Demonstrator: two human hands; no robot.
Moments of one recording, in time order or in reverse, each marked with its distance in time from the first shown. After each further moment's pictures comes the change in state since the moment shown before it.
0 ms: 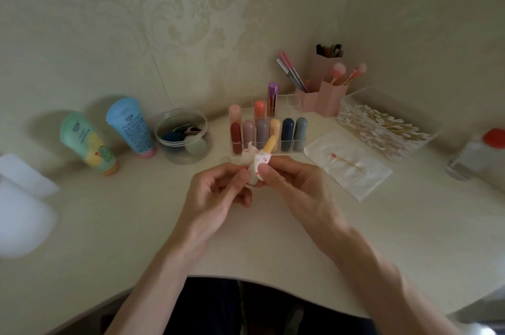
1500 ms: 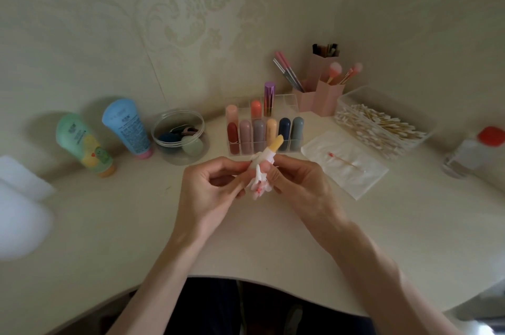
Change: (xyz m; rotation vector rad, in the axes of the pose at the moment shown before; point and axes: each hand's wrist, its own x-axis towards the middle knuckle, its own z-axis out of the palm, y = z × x) left_hand 0.004 0.008 0.007 0.121 0.096 0.124; right_hand 0.000 -0.007 -0.006 0.104 -0.090 0.056
